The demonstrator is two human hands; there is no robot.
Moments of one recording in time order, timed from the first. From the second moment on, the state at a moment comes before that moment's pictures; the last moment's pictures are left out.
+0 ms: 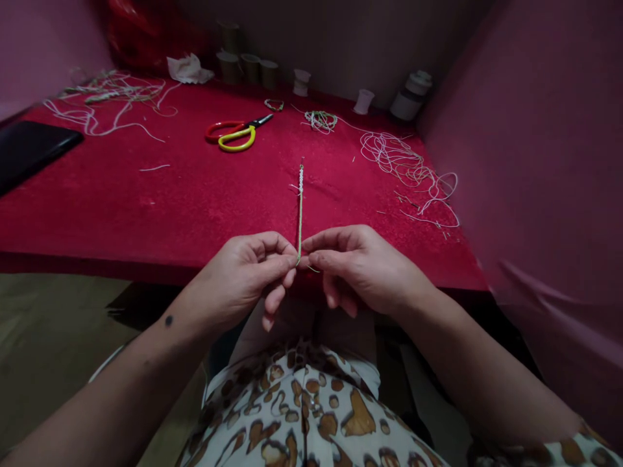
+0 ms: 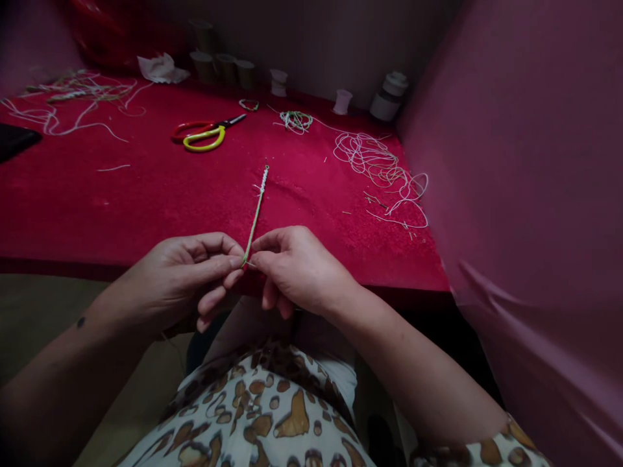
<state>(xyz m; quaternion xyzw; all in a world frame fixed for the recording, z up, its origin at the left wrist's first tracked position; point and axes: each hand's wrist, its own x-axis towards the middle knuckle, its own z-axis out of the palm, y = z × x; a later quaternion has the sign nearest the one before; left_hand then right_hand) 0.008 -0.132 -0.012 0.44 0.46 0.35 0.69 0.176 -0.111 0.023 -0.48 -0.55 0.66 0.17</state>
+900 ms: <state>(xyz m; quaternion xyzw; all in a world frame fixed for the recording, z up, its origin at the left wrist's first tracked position) 0.004 -0.131 -0.011 0.45 0.48 0.35 0.67 0.168 -0.107 -0.002 -0.46 -0.56 0.66 0.21</state>
